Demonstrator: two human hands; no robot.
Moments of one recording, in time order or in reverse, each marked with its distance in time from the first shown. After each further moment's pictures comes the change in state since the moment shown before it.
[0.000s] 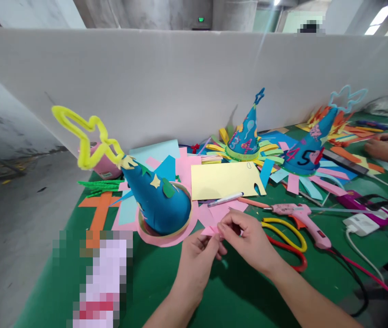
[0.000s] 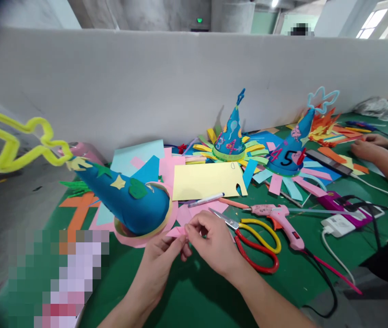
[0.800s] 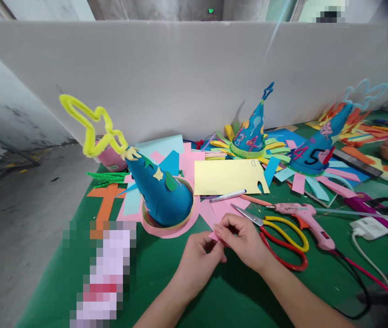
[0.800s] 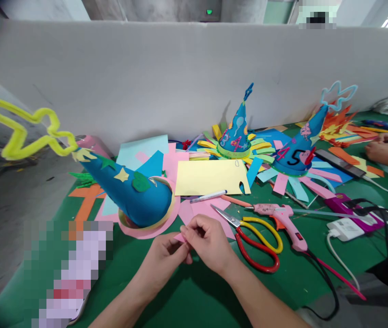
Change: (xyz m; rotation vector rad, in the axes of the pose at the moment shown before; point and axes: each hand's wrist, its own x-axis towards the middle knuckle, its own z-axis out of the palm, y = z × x) left_hand -0.004 -0.008 -0.005 0.221 -0.132 -0.003; right_hand -0.004 0.014 0.013 0.380 -0.127 0.149
